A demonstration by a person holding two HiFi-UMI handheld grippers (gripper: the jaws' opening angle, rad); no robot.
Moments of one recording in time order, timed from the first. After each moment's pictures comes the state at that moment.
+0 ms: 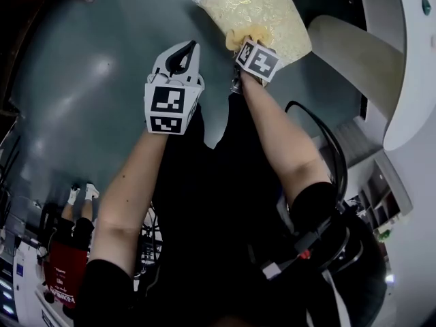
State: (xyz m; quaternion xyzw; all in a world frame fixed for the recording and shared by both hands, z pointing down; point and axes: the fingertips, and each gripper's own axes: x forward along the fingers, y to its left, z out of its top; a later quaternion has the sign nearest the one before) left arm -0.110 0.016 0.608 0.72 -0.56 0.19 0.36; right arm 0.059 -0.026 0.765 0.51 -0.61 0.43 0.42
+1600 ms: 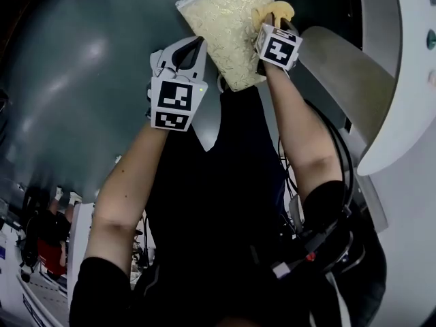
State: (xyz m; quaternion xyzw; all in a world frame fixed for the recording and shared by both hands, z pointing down) left arm -0.051 -0.054 0.635 0.71 -0.57 0.20 0.37; right arm 0.103 -0.191 0.762 0.45 -0.72 0.25 0.47
